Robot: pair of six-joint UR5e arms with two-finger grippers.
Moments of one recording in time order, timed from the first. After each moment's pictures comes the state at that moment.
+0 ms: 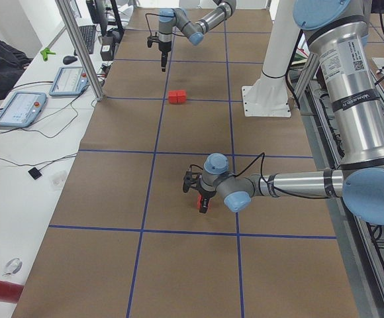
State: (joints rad) left arm -0.85 -1.23 -1.68 -2.51 -2.02 -0.83; right arm 0.79 -0.86 1.43 -1.36 2.04 1.01
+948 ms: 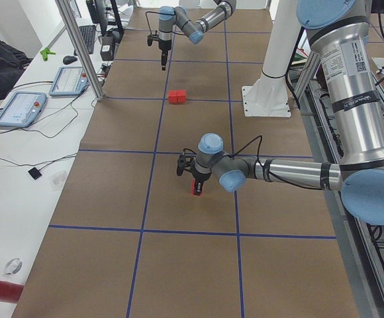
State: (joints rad) left arm -0.90 -1.31 -1.89 -2.19 -2.03 -0.84; right arm 0.81 -0.88 1.46 -1.36 2.06 1.01
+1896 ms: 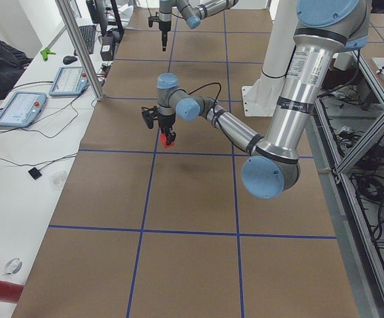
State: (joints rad) left arm -0.90 -1.93 -1.77 -1.62 -2.03 -1.50; right arm 1.01 -1.12 1.58 -1.37 2.17 0.71
